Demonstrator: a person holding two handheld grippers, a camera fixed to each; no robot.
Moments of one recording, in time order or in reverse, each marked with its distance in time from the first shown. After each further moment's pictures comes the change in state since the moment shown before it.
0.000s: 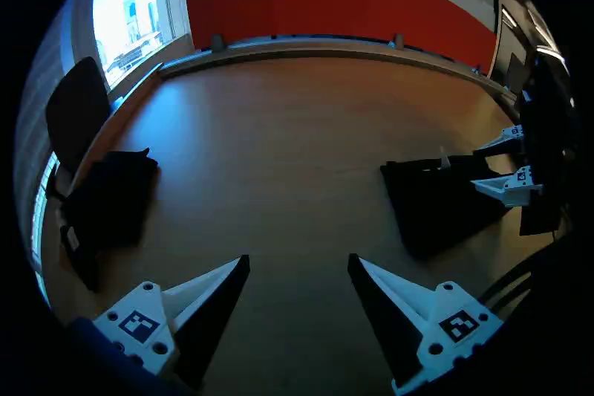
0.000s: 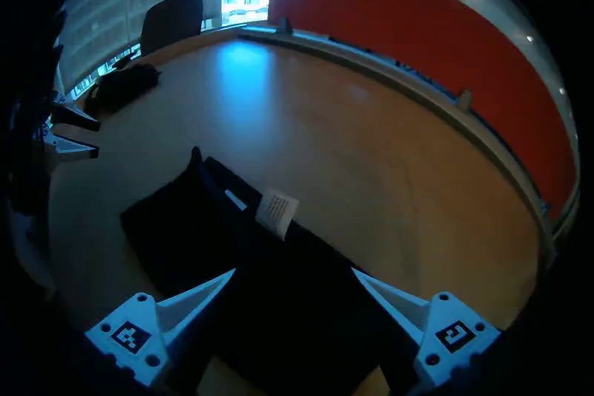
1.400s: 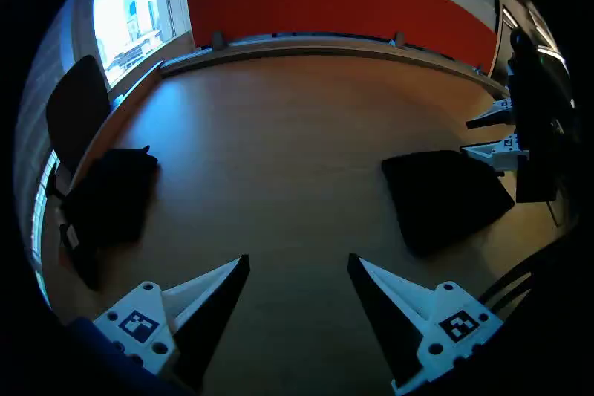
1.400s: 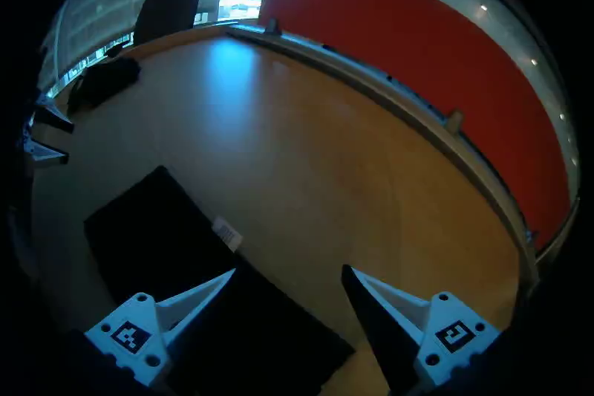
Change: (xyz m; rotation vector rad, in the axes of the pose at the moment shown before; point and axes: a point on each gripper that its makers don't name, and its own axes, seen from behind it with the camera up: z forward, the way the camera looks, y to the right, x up) left arm -0.003 0.000 -0.001 0.000 -0.009 -0.003; right arm 0.036 0.060 0.013 -0.087 0.001 -0.084
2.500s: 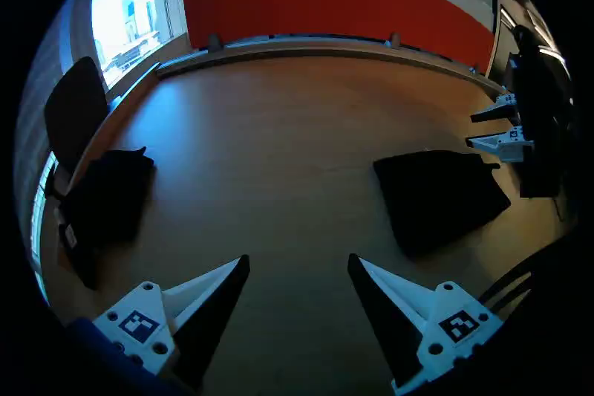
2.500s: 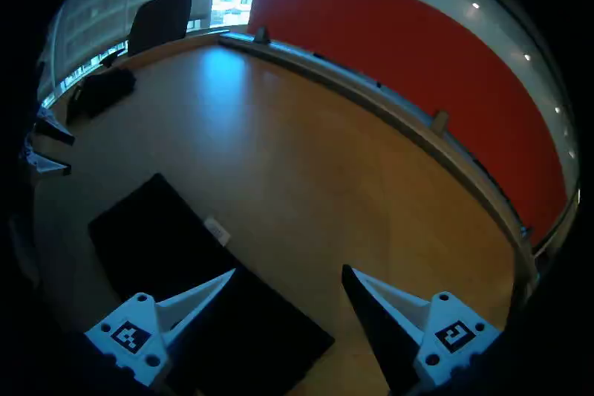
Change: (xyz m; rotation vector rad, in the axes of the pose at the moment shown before) left arm 0.001 0.009 -0.003 -0.012 0.006 0.005; right arm -0.003 0.013 -0.024 -0.016 0.016 0.032
